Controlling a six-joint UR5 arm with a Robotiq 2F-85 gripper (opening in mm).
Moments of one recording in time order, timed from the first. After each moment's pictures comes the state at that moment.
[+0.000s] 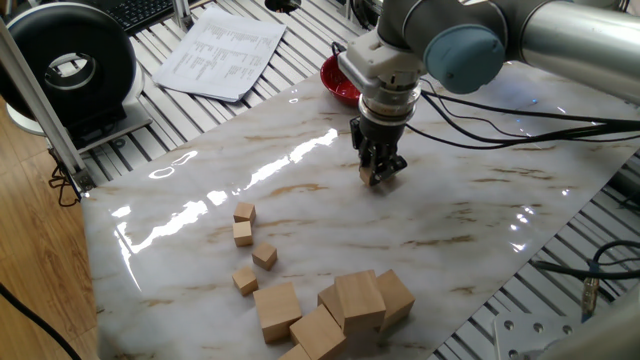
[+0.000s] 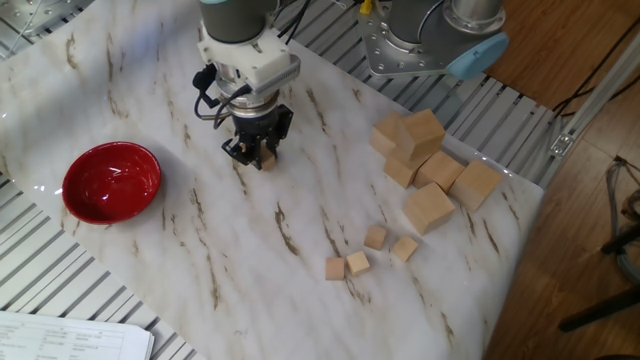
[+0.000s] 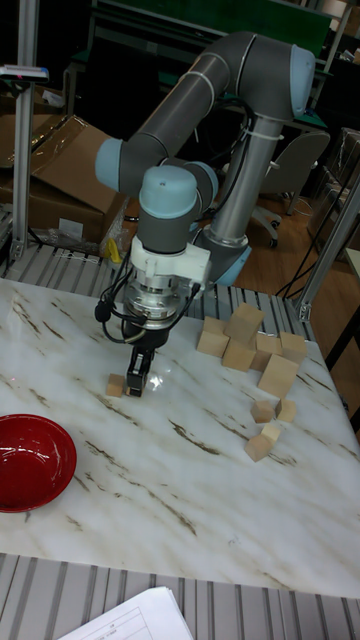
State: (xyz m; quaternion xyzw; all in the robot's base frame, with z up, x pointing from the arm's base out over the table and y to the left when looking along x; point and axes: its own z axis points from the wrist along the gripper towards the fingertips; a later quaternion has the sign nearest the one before) arm 0.465 -0.026 0.020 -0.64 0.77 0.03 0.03
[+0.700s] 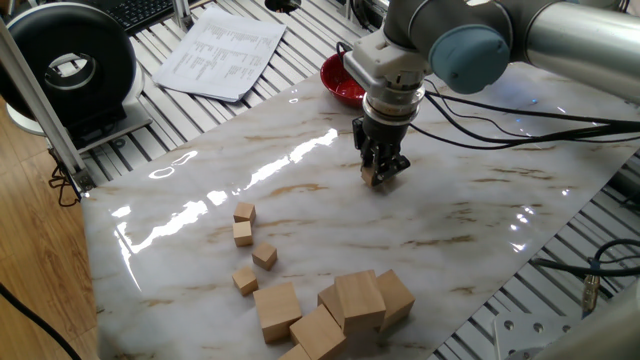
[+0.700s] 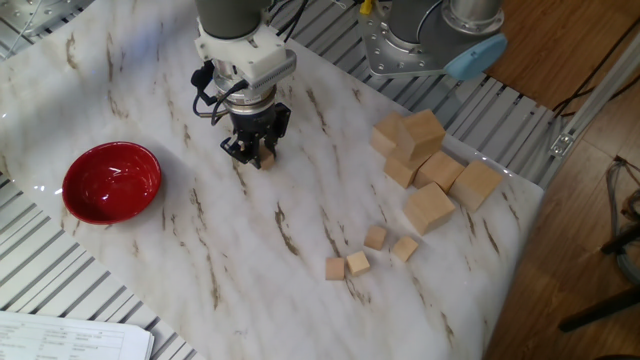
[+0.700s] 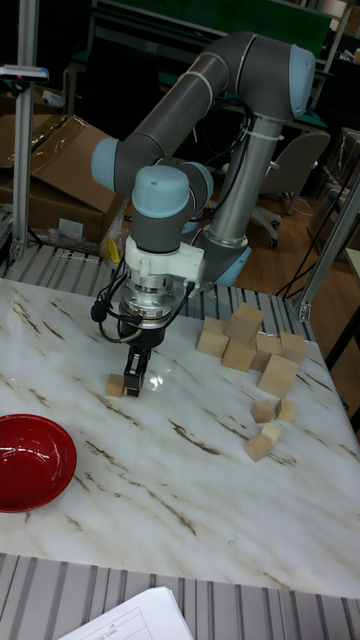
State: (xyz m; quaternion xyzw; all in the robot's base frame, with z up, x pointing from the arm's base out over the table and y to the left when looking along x) arm 0.464 -0.031 0.017 -0.65 0.76 0.03 0.03
